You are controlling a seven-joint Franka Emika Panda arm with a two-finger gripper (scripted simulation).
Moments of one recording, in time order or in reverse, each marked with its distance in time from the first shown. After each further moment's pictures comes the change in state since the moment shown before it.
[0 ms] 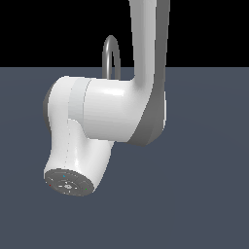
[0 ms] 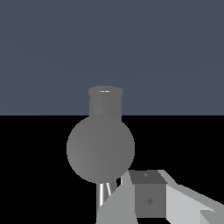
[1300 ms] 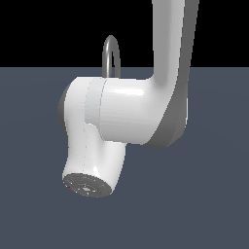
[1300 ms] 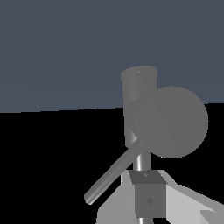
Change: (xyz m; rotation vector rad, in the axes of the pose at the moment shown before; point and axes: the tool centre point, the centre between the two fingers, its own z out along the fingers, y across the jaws) arm -0.014 -0.039 0.000 0.049 -0.067 0.048
